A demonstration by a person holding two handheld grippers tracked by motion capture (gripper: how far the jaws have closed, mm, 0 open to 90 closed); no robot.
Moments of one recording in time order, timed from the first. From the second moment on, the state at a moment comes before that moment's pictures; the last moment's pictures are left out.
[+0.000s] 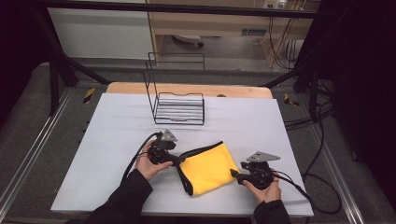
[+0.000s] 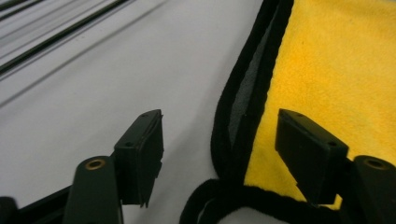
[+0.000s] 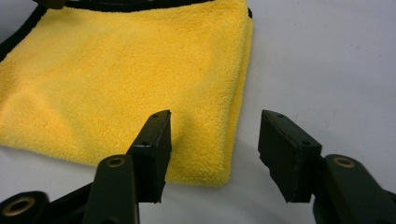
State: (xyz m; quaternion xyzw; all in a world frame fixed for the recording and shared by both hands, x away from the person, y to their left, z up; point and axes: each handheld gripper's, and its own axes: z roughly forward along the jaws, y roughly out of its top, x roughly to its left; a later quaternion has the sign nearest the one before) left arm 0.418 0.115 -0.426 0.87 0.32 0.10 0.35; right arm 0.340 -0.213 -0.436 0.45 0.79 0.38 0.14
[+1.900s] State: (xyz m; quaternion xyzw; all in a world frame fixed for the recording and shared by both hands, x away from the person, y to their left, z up) left arm 0.360 0.137 -0.426 0.87 0.36 0.08 0.33; right arm 0.393 -0.165 -0.432 0.39 0.84 0.35 0.14
